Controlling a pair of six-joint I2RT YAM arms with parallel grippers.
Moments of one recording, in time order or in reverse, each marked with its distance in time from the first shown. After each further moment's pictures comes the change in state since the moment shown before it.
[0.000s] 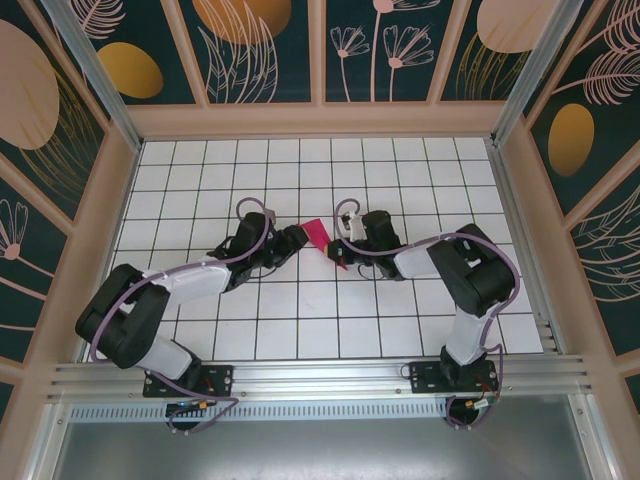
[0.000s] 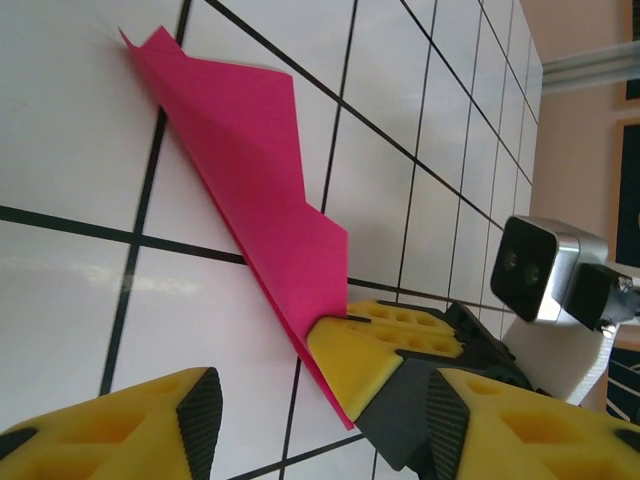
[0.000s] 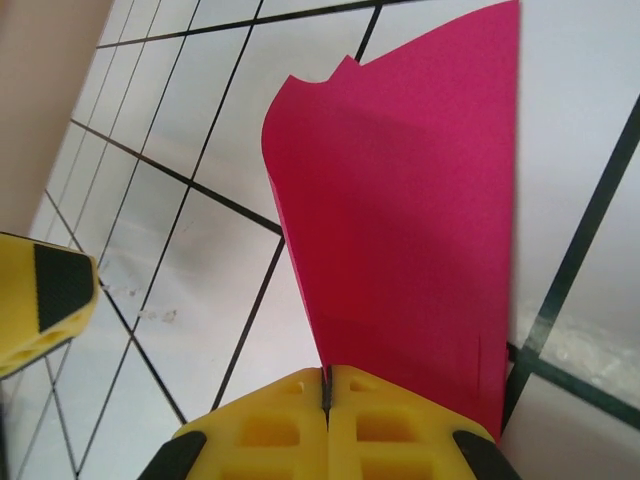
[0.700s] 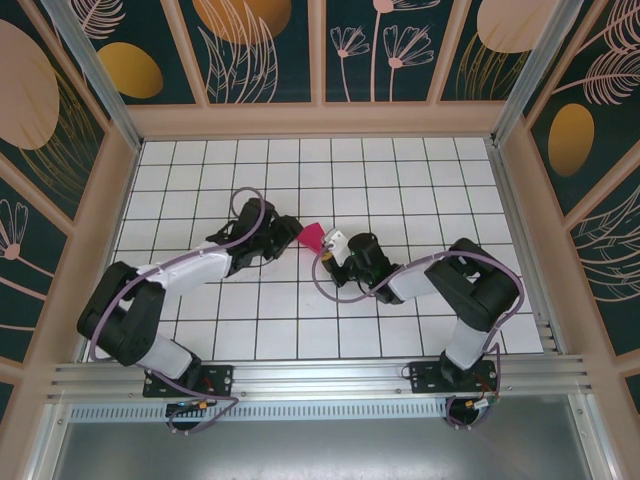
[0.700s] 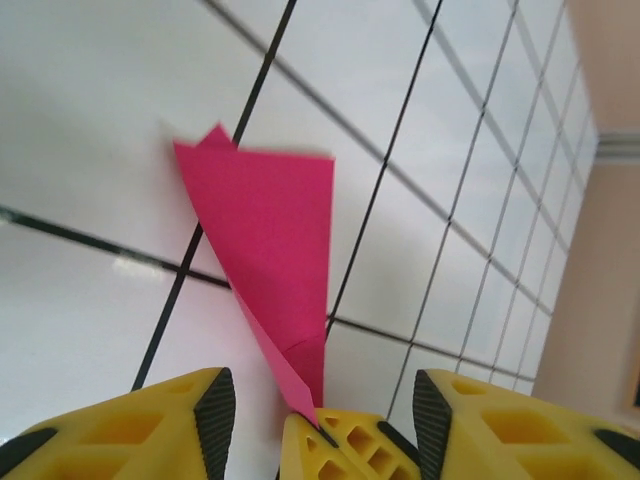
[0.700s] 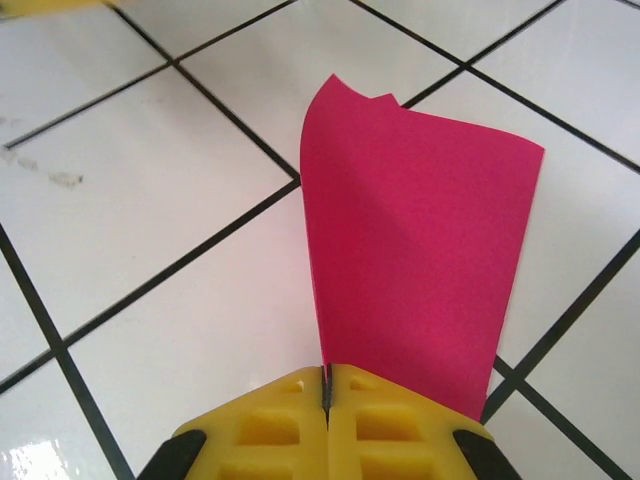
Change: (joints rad) left arm 0.037 -0.015 0.154 -0.278 -0.098 -0.090; right arm 0.179 -0.081 -0.121 0.094 0.376 -0.594
